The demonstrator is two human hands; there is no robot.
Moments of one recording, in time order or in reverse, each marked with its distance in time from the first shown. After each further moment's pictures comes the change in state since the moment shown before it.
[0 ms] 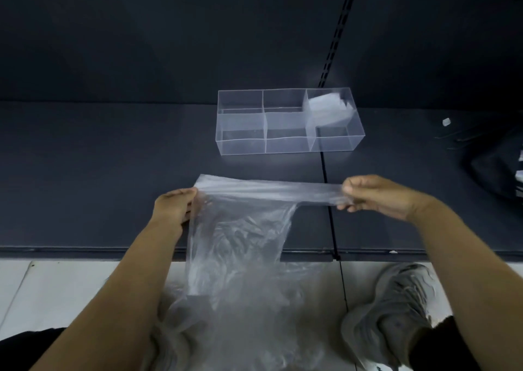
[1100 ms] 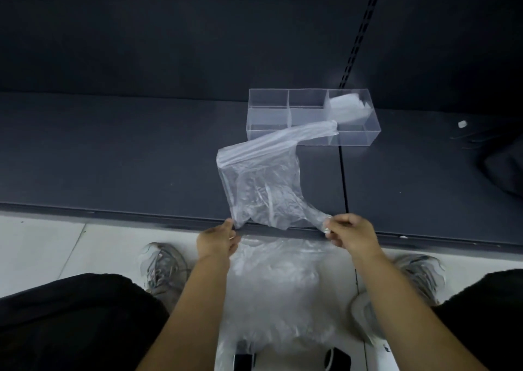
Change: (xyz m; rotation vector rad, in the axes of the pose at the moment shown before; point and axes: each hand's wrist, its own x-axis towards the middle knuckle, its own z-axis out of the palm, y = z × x) left_hand -0.077 -0.087 -0.006 -0.266 0.051 -0.248; right_hand -0.029 0.046 0.145 0.214 0.667 0.172
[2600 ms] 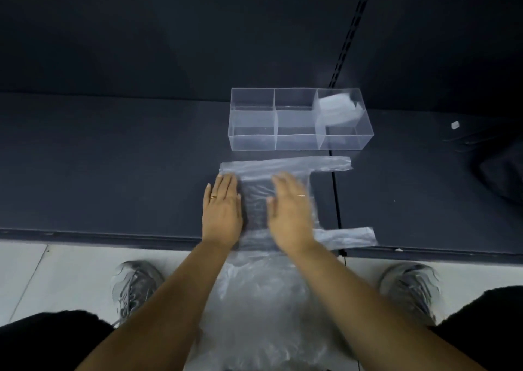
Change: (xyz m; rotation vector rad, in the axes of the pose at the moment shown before) left_hand 0.042 0.029 0.057 1.232 0.060 1.222; right_hand 0.012 -0.046 0.089 -0.712 0.091 -0.792
